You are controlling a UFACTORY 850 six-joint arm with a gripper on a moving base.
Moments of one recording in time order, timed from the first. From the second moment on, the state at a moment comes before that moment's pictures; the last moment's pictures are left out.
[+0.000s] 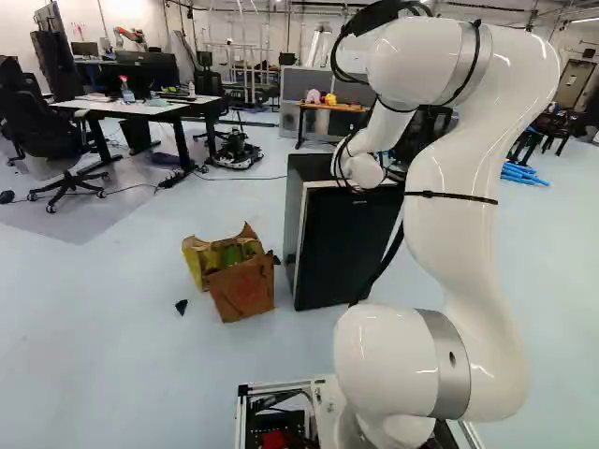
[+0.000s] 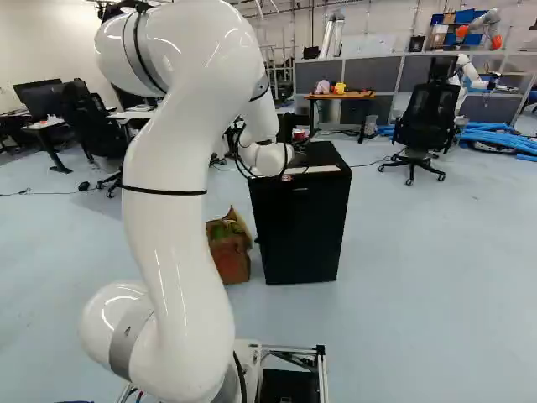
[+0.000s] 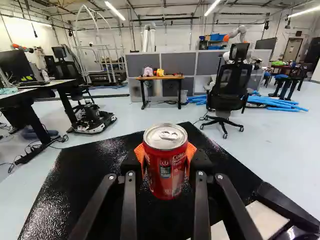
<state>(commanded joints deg) -13.2 -30.0 -59.3 3.0 54.6 0.0</state>
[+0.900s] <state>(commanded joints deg) -11.6 -24.6 -52.9 2.6 54.0 0.0</state>
